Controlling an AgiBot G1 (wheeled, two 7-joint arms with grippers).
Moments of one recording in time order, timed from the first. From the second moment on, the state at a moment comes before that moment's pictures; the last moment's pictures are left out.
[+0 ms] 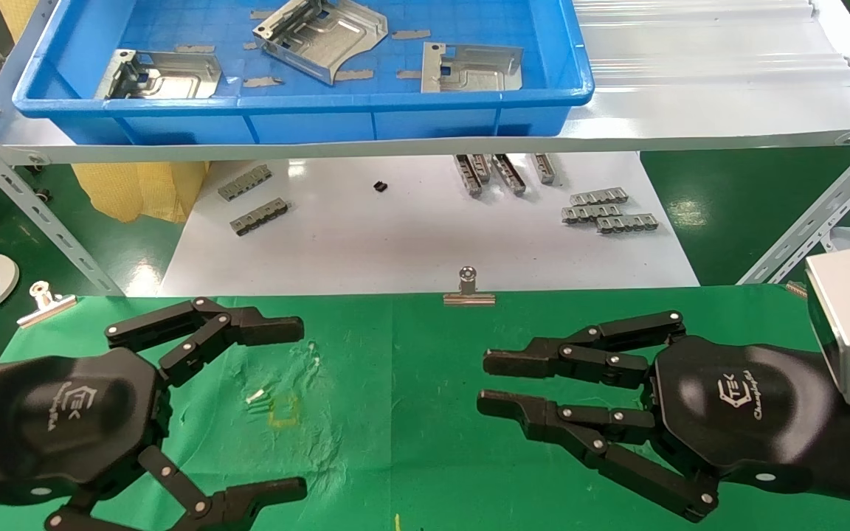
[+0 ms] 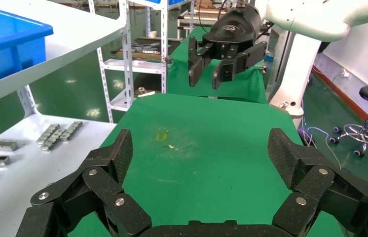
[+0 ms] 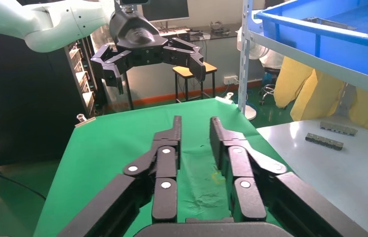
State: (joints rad) left arm -1.08 0.61 0.28 -1.28 0.73 1.50 -0.19; right arm 1.09 -0.57 -0.37 1.25 -0.66 -1.45 0.13
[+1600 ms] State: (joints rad) left arm -2.05 1.29 0.54 -0.08 1.38 0.83 -0.05; right arm 1.10 -0.57 -0.38 1.25 -0.66 -1.45 0.13
